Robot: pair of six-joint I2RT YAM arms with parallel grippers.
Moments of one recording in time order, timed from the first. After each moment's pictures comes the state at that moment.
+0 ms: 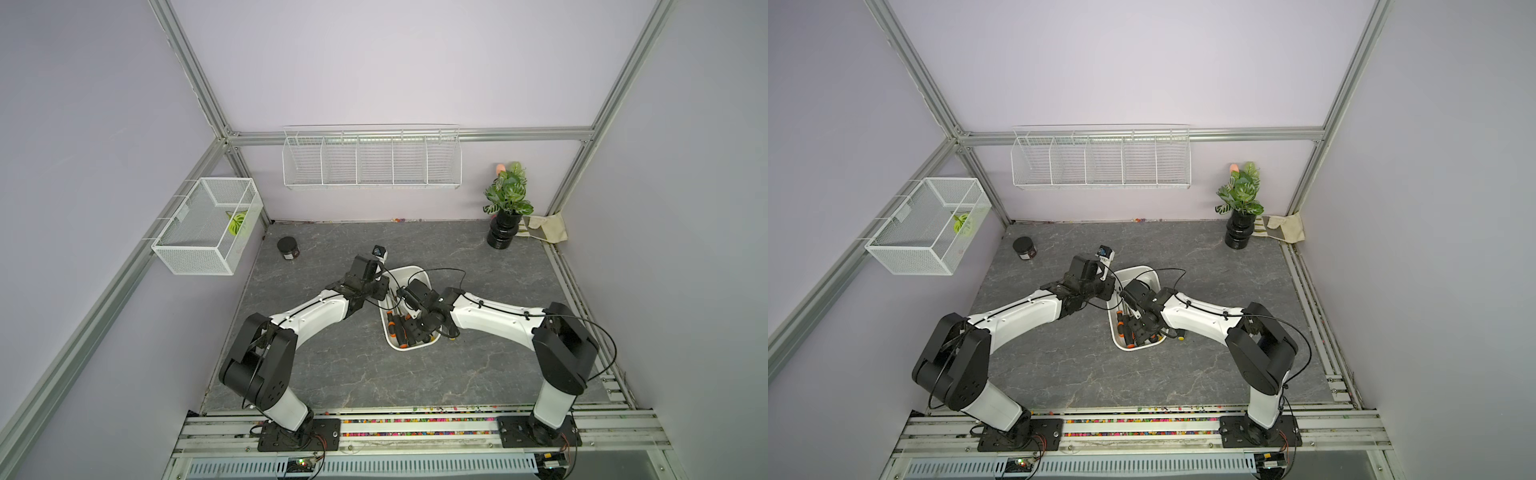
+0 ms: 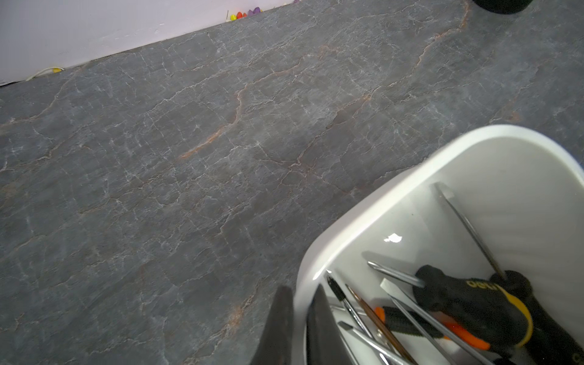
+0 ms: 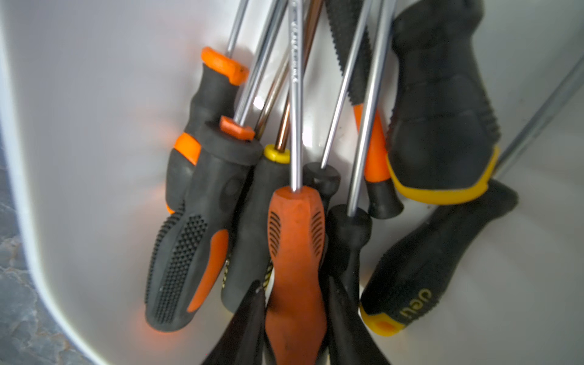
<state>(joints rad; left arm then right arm) -0.56 1.61 0.98 -0.08 -0.07 -0.05 0.88 1.79 1.24 -0.68 0.05 0.19</state>
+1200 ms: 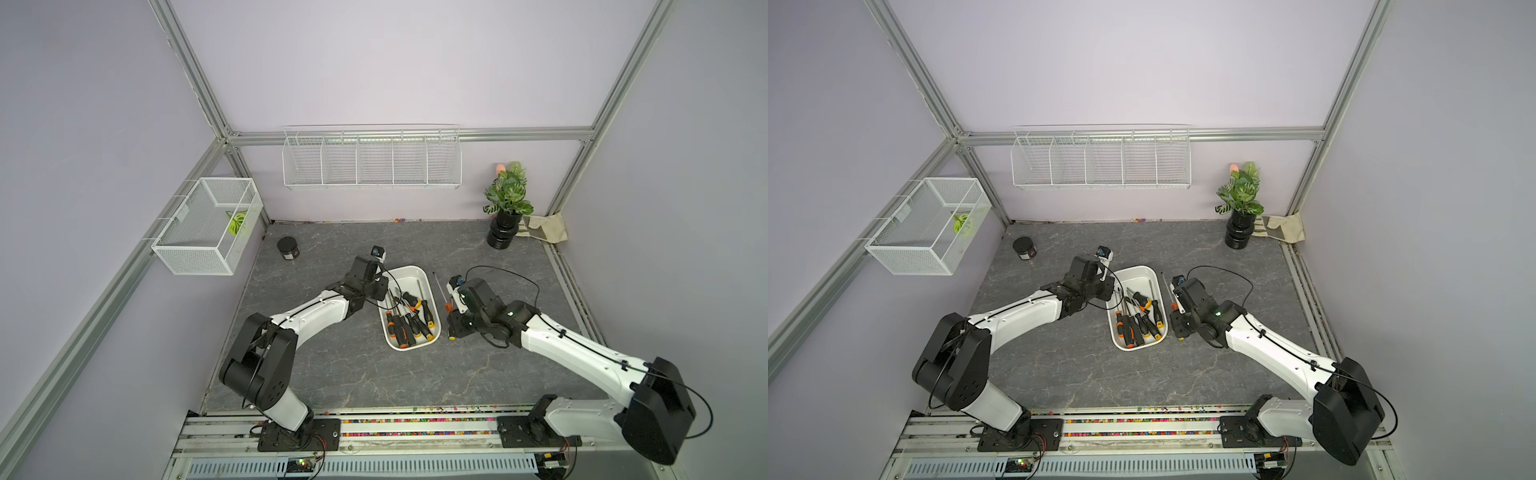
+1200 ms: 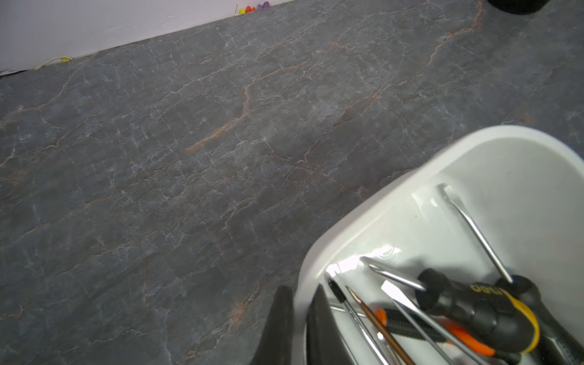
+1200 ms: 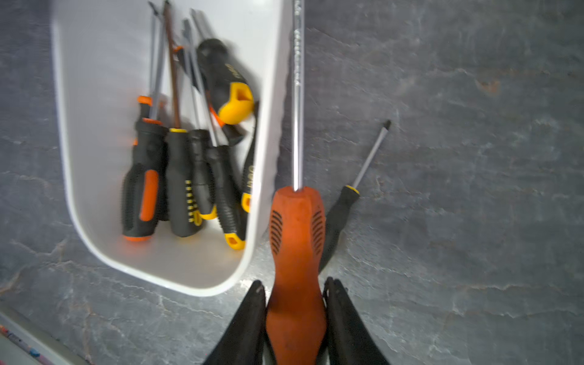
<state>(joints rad) -0.56 1.61 0.98 -0.08 -0.09 -0.08 0.67 1.27 0.86 -0.60 0.06 0.30</state>
